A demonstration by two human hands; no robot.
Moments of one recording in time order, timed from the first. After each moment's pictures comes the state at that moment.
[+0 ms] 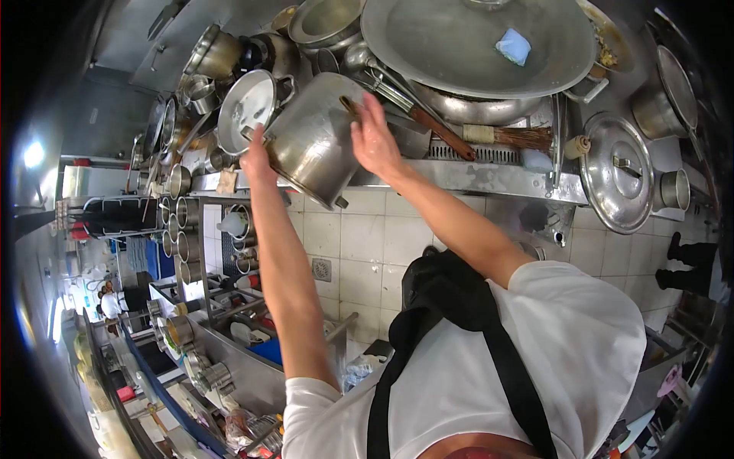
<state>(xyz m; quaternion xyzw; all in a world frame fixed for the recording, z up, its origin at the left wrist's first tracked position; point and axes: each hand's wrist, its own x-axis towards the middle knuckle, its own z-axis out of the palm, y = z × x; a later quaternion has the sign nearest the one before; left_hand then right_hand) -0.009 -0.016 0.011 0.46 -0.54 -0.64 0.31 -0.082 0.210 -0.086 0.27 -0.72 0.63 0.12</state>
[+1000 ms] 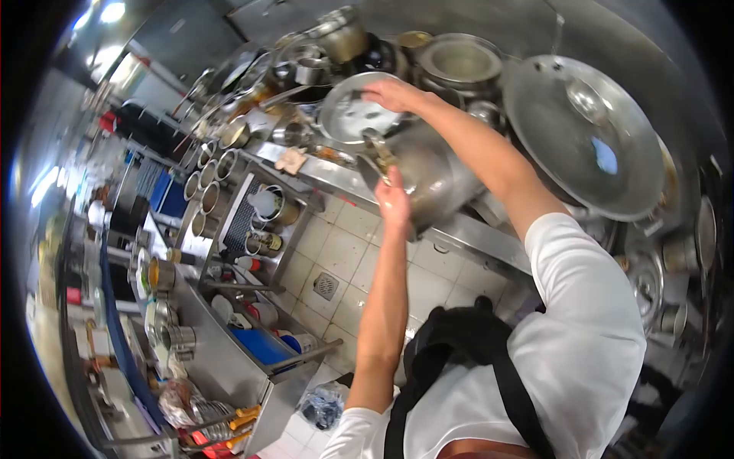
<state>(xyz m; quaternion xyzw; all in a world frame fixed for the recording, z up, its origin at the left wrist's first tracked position) 0.045 0.034 -0.041 0.37 -0.56 -0.62 0.41 -0.181 -0.067 0.047 0.70 -0.63 0.34 -0.05</state>
